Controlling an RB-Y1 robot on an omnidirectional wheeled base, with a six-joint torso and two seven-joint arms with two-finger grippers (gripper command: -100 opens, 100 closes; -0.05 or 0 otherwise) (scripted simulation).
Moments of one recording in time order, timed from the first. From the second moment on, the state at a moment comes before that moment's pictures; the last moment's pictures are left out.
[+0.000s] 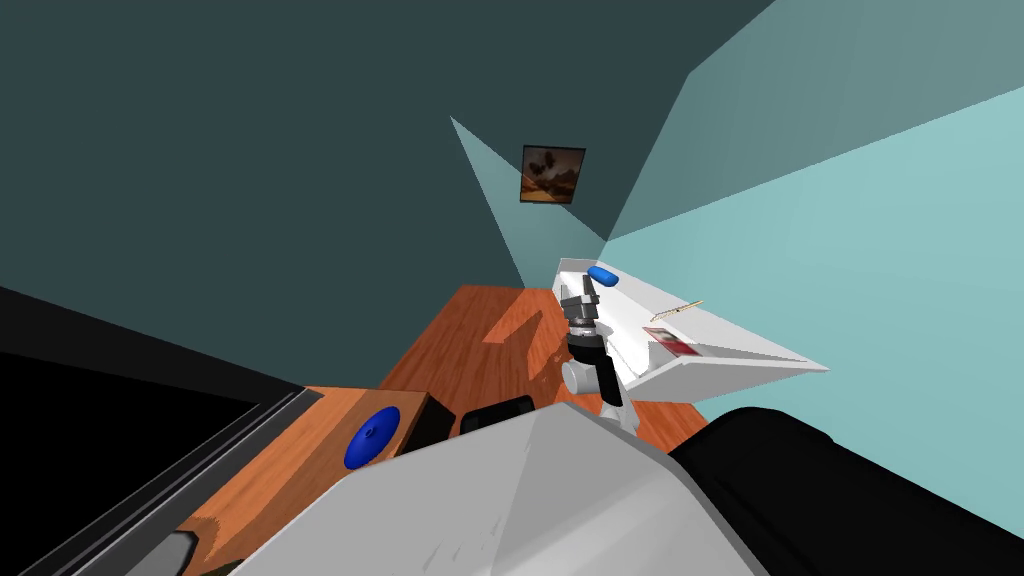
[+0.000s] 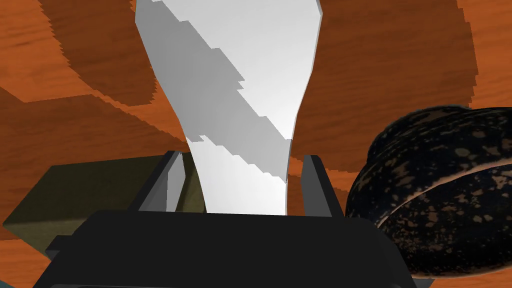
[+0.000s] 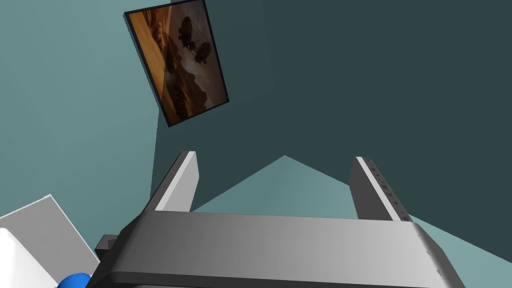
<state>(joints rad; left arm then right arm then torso) 0.75 1.13 -0.85 -0.80 0.30 -0.45 0.38 0.46 0.00 -0.04 -2.37 -0.09 -0.36 -0.13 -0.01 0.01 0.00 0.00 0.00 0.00</state>
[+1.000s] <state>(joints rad) 0.82 1.30 -0.89 -0.84 0.36 -0.56 0.40 0.46 0.00 -0.04 -2.37 -0.09 -0.36 -0.13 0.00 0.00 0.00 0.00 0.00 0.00</state>
